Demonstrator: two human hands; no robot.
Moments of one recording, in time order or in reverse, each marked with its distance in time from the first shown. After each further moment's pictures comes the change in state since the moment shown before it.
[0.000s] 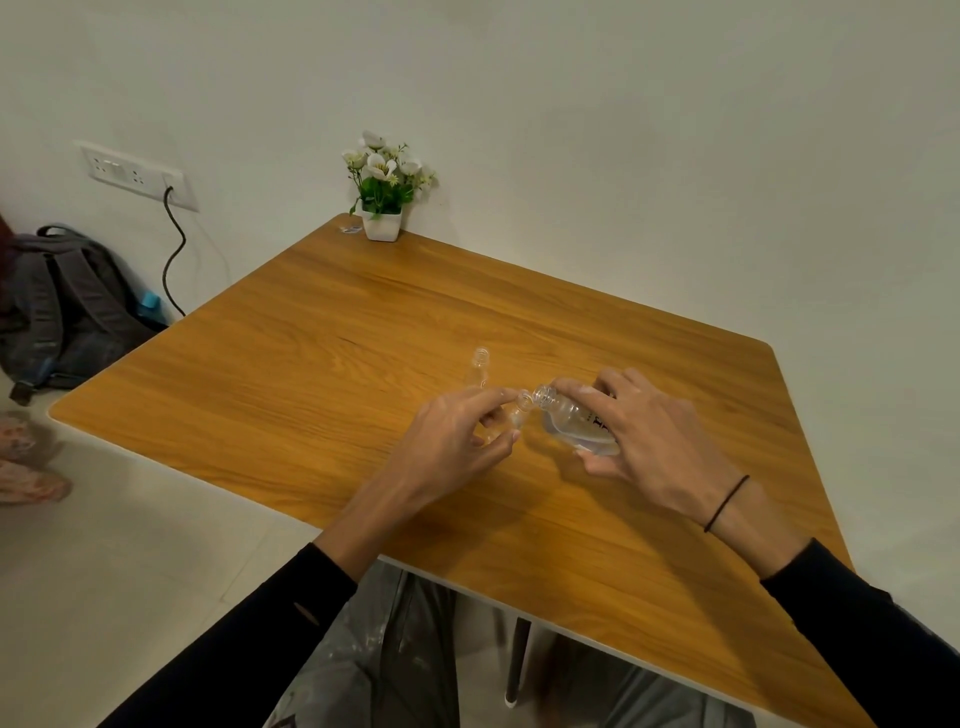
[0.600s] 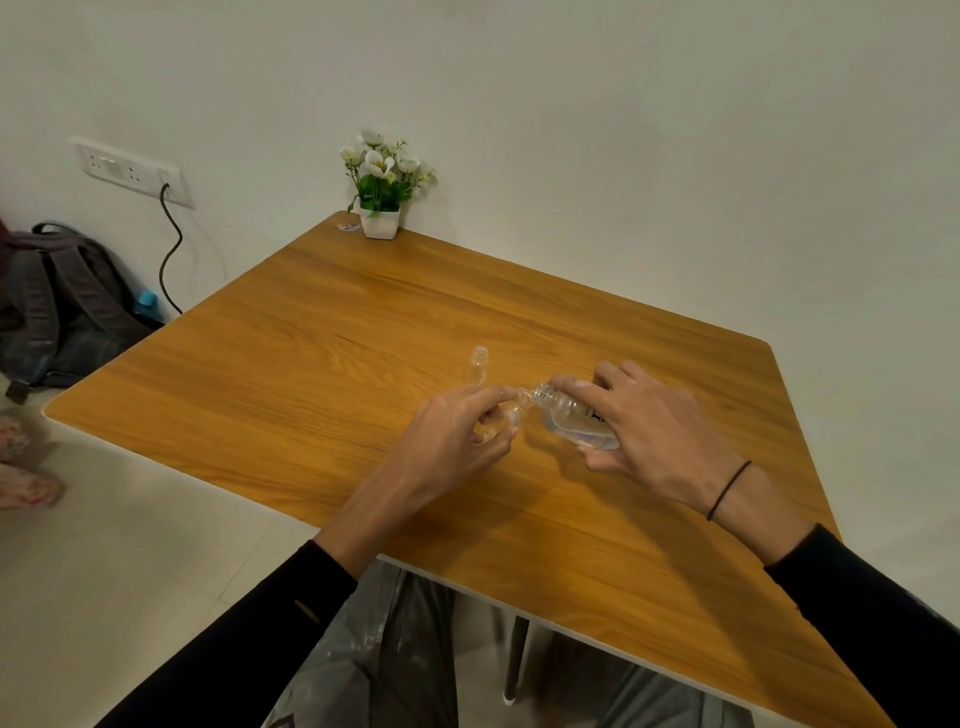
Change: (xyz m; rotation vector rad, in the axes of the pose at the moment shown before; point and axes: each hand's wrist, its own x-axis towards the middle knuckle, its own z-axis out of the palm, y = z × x) left_hand 0.003 -0.002 0.002 0.043 0.008 -0.006; right_hand 0.007 0.003 -0.007 -0.081 -0.072 -0.016
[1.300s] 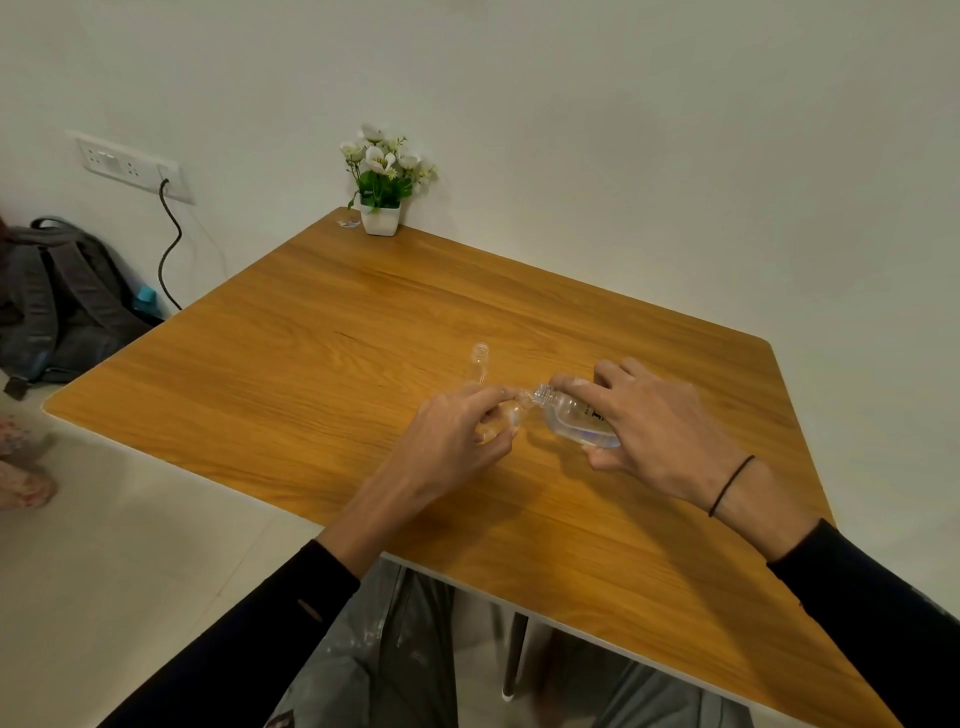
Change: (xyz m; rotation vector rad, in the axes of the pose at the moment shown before) left_hand -0.003 0.003 0.000 0.046 0.009 0.017; right_hand 0.001 -0.001 -0.003 -0.038 -0.011 -0.006
